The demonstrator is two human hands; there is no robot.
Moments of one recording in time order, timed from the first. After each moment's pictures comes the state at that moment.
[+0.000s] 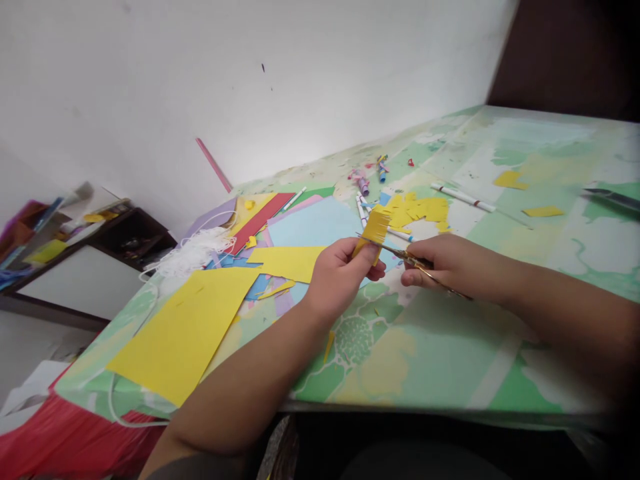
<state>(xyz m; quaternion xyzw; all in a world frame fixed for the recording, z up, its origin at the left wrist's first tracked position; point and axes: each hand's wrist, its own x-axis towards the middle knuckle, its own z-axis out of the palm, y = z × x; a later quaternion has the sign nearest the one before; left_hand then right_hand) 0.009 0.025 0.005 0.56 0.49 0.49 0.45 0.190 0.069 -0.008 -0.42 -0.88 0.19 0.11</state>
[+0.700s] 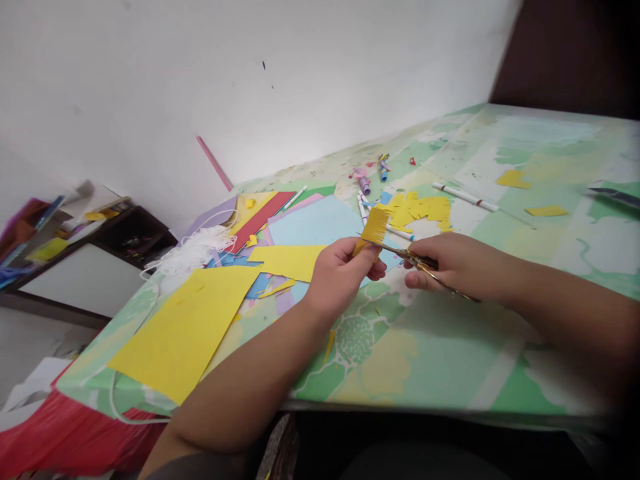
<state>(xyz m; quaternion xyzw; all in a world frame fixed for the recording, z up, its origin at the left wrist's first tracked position) 0.007 0.026 0.004 0.56 0.47 0.51 0.46 0.192 0.067 -0.009 -0.43 -0.88 0.17 0.12</state>
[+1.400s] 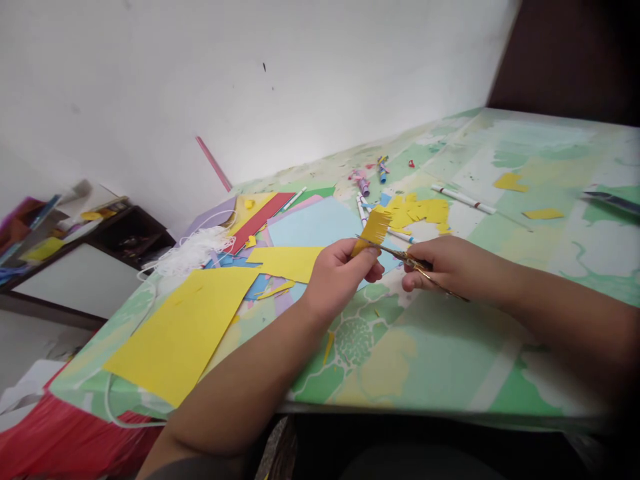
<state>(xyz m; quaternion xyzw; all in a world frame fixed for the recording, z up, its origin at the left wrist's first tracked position) 0.005 0.026 0.007 0.56 0.49 0.49 0.46 0.190 0.072 -0.012 -0.43 -0.87 0.20 0.12</state>
